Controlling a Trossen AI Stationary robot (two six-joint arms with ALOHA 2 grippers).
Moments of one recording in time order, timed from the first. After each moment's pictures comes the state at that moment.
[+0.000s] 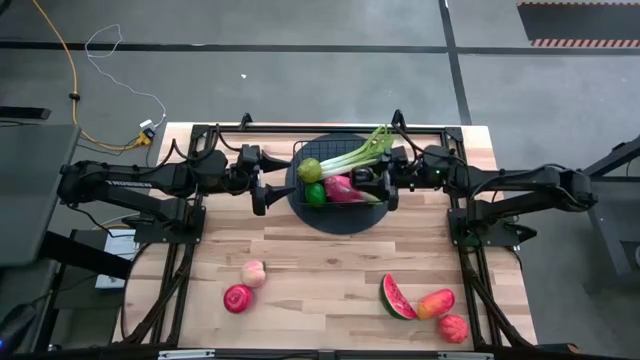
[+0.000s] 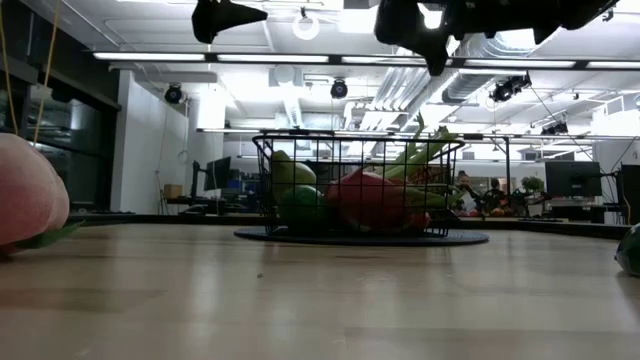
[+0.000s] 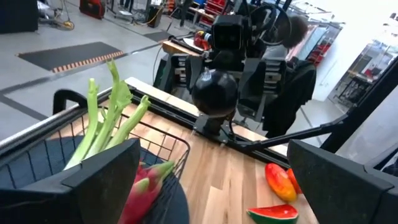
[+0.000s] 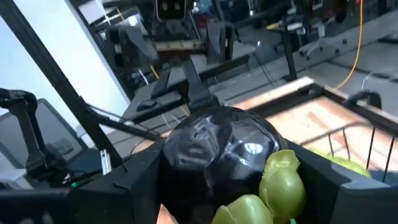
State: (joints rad) left arm 0.15 0.98 0.80 0.05 -0.14 -0.37; right arm -0.18 1.05 0.65 0.37 -0.18 0.36
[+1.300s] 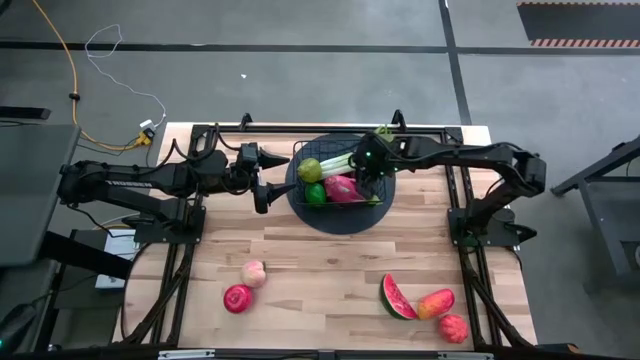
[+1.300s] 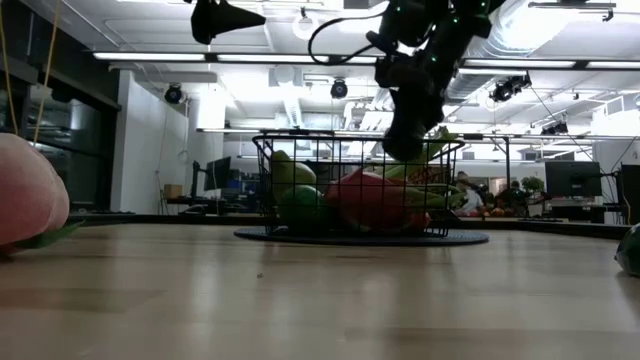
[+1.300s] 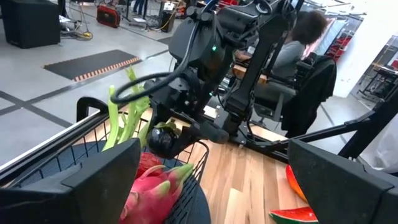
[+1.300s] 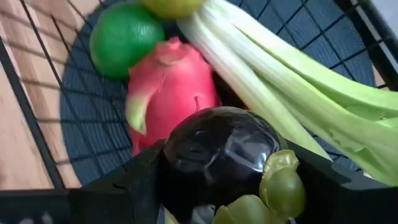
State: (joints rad) left arm 0.15 0.98 0.80 0.04 -0.20 -0.31; right arm -0.31 1.53 1.17 -0.69 0.05 0.10
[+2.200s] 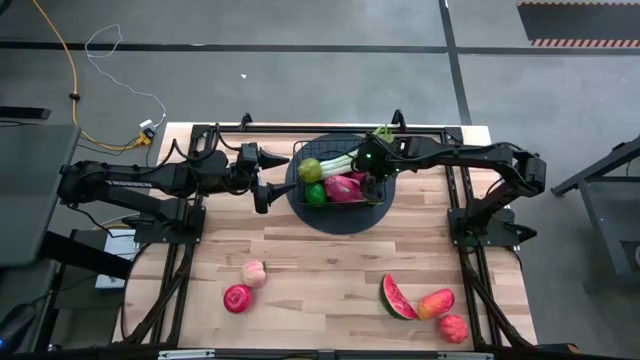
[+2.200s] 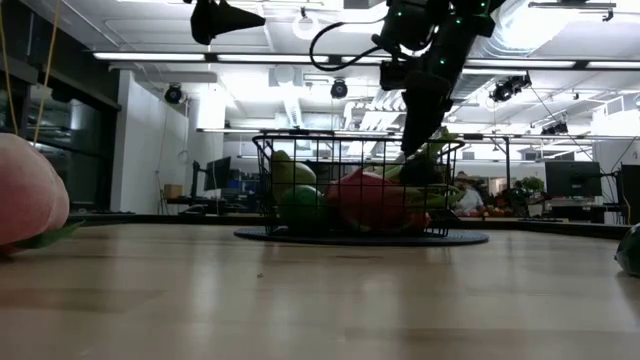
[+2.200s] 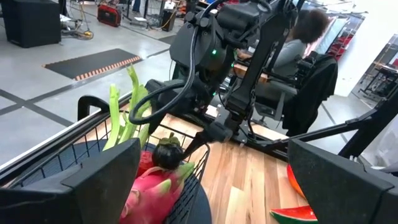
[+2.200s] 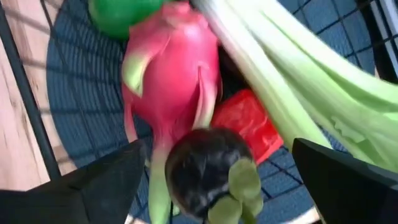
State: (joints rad) left arm 0.15 0.98 0.80 0.03 -0.20 -0.31; right arm -0.31 1.52 1.17 -0.77 0.05 -0.04
